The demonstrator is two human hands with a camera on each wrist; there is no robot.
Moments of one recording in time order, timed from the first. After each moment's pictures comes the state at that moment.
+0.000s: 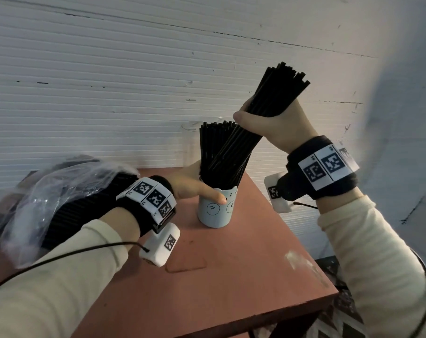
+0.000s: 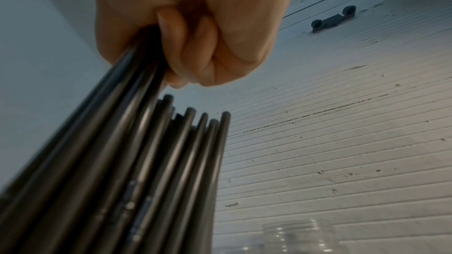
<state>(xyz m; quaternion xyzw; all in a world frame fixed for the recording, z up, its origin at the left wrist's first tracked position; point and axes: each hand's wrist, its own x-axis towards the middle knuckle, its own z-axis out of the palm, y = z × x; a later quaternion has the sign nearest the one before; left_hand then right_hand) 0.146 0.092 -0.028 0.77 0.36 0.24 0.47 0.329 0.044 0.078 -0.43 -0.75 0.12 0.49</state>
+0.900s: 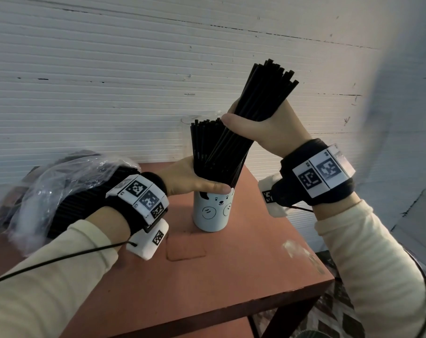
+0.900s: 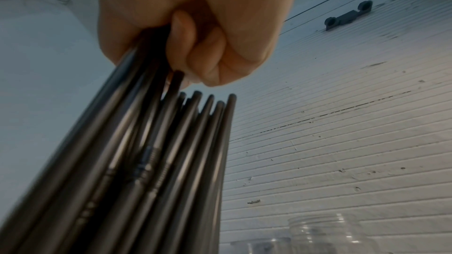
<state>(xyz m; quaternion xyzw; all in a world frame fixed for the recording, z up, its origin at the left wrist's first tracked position) 0.136 0.075 -0.023 0.77 0.38 0.25 0.45 0.316 0.022 0.068 -0.41 -0.76 0.15 0.48</state>
